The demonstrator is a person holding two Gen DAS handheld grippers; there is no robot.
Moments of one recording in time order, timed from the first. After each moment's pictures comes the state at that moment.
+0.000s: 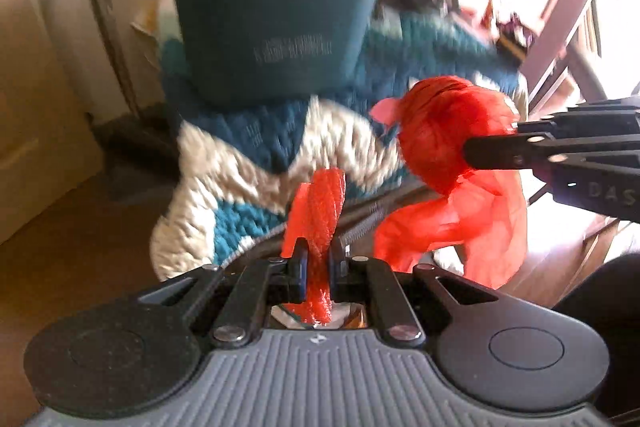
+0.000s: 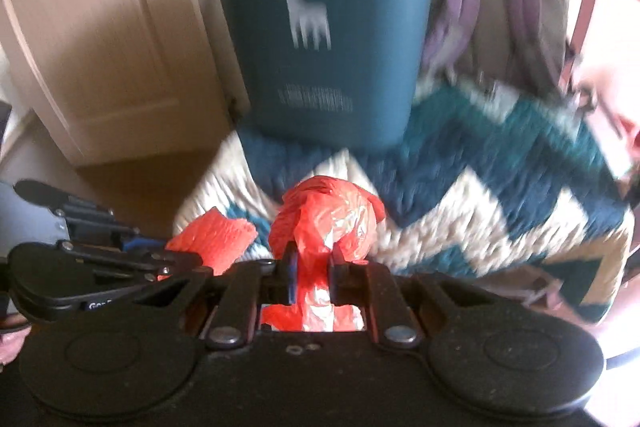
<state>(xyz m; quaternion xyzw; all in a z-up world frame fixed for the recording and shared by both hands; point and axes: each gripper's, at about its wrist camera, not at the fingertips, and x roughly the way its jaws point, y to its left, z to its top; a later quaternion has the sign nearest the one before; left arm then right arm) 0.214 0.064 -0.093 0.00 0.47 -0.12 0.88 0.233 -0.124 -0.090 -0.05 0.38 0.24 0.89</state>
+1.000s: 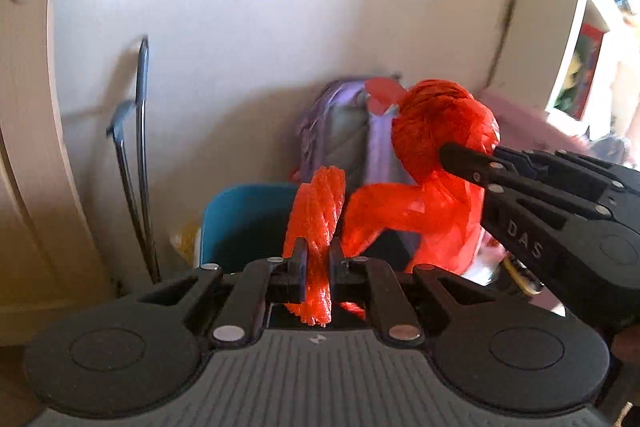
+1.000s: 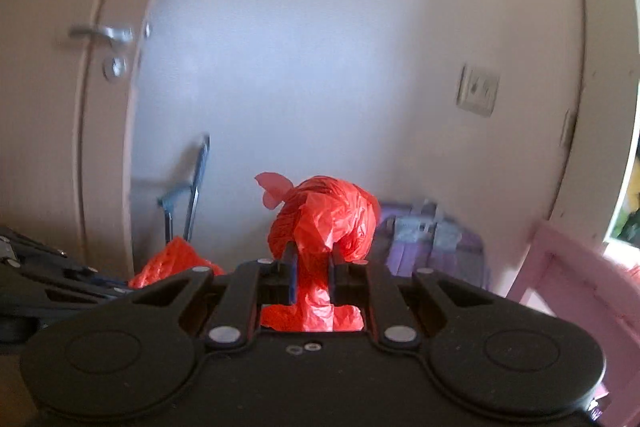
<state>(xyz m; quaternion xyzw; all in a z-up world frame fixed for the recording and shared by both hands) 0.377 0.084 0.126 -0.08 0.30 -0.06 0.95 0.389 -0.092 0.141 -0.11 0.13 0.18 0.97</state>
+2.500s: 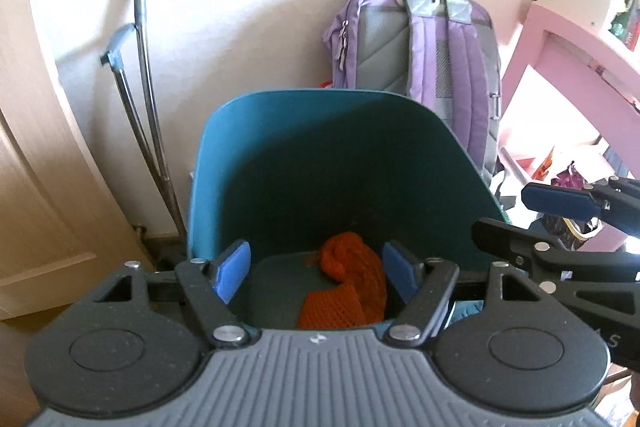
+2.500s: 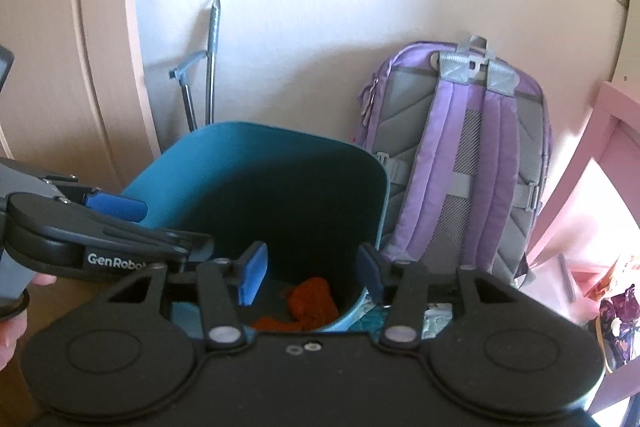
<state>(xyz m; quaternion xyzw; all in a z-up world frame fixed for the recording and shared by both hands) 0.410 0.074 0.083 -0.04 0.40 -0.02 0.92 0.401 -0.113 0.089 -0.09 0.31 0.23 0.92</state>
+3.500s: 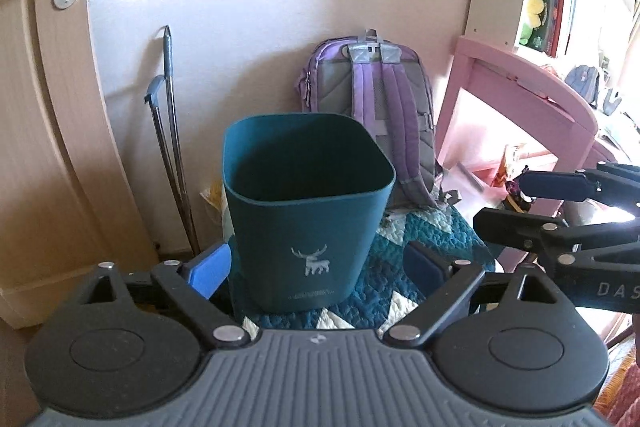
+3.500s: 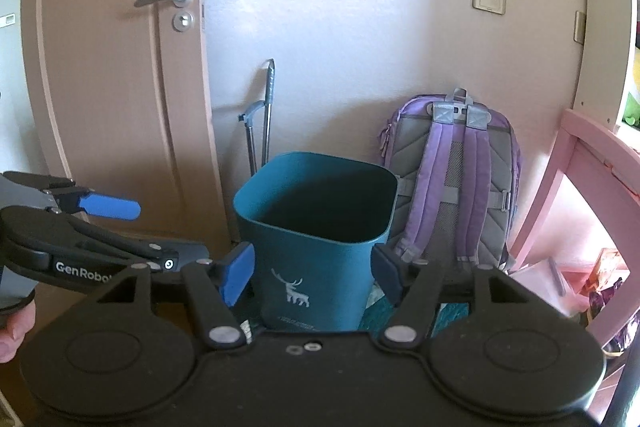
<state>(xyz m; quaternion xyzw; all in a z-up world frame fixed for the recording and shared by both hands) 0.208 0.041 0.151 -0.02 0.32 -0.04 0.95 0.224 -0.167 0.151 -0.06 0.25 0.26 0.93</state>
